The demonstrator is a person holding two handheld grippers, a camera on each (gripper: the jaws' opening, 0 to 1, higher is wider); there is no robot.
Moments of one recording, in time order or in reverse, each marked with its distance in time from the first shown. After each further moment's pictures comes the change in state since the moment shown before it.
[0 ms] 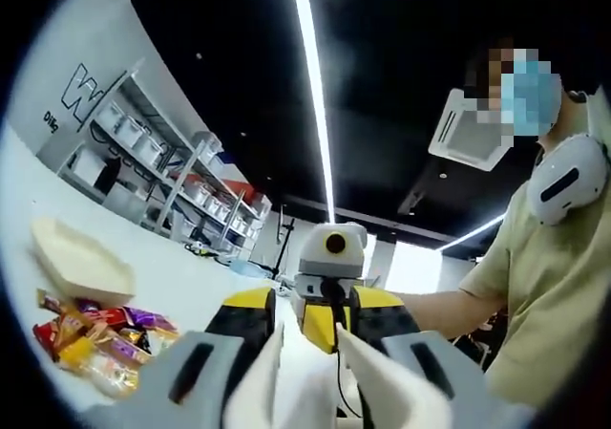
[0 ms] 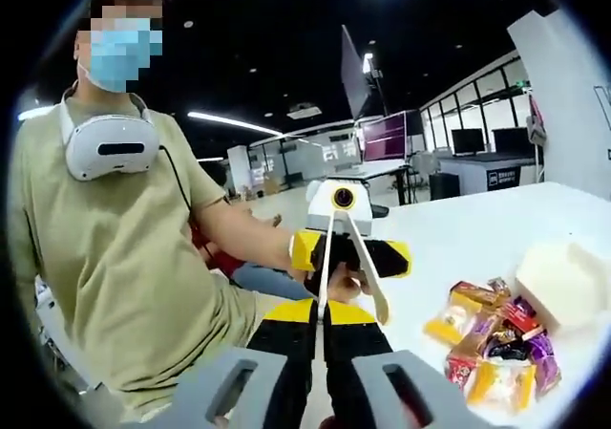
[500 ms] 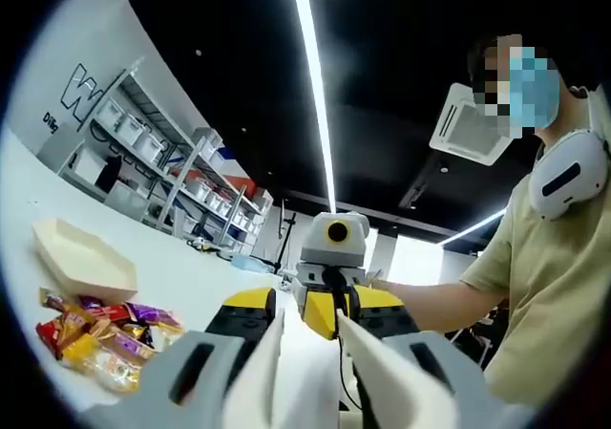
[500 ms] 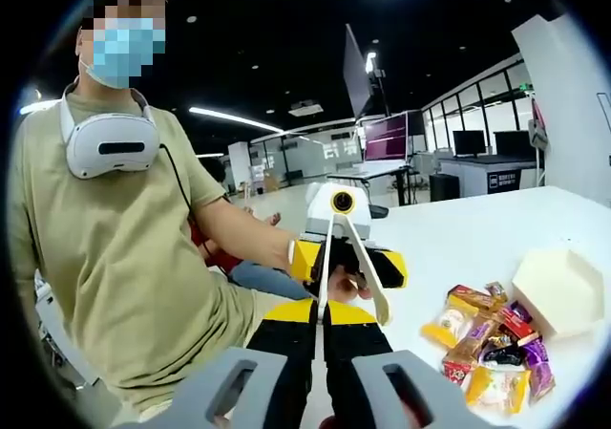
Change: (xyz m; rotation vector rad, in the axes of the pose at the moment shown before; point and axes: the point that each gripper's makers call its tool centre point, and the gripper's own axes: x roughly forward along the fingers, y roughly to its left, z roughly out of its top) left arm -0.002 0.001 -0.006 0.016 0.035 0.005; right arm -0.002 -0.002 0.002 -0.013 0.005 -0.002
